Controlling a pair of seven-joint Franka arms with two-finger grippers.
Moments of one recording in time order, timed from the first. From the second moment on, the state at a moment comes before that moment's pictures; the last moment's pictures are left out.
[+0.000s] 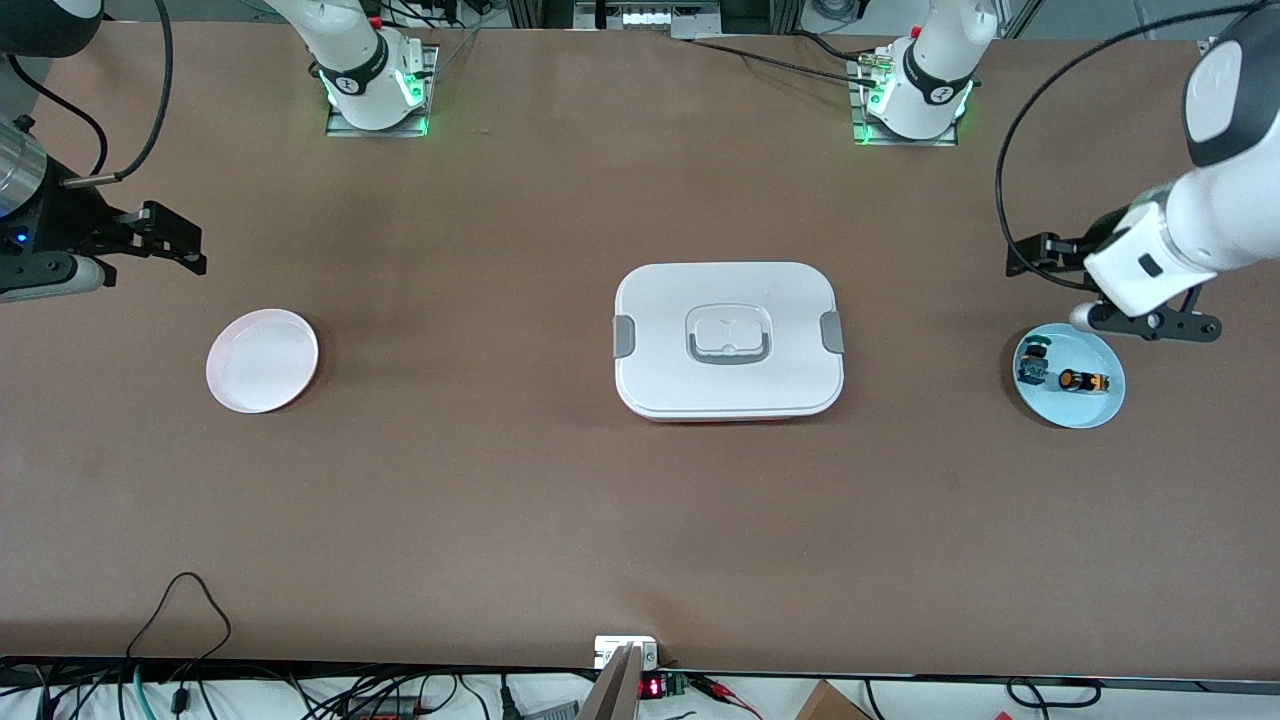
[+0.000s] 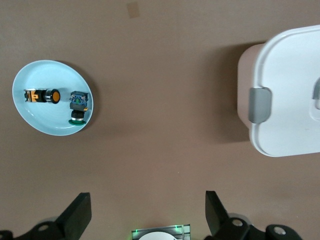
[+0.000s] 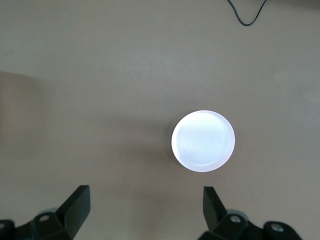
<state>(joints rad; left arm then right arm) 0.00 0.15 -0.02 -1.62 -0.04 1.50 0.04 -0.03 0.08 0.09 -1.53 -0.02 1.61 -0.10</state>
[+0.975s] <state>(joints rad) 0.29 0.55 -0.01 -1.63 -0.04 2.00 0.41 -0.03 0.08 0.09 -1.53 -0.02 1.61 -0.09</state>
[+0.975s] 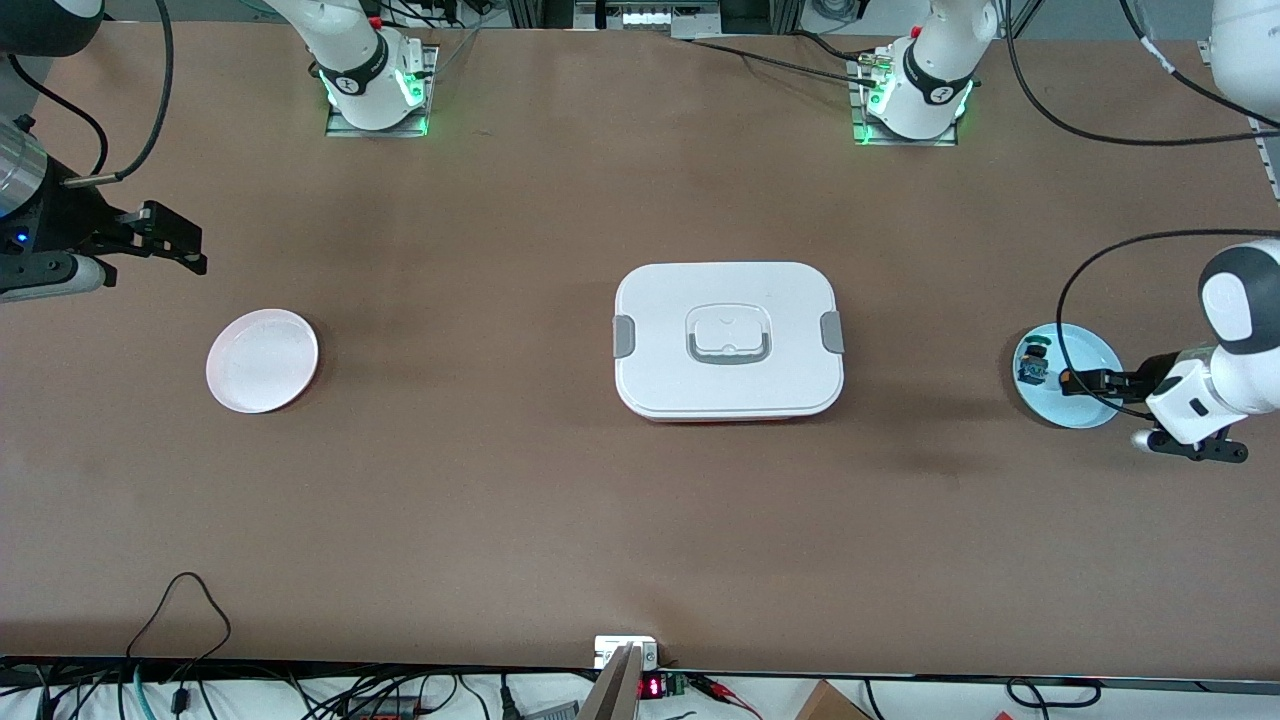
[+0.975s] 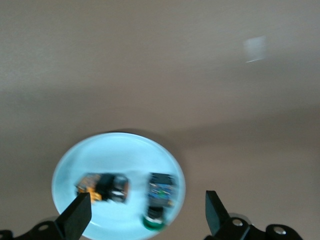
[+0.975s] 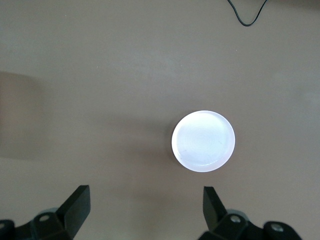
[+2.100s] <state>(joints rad) 0.37 0.67 -0.01 -1.65 -0.04 2.05 0.51 -0.03 0.08 0.09 -1.53 -0.02 1.61 -0.09</state>
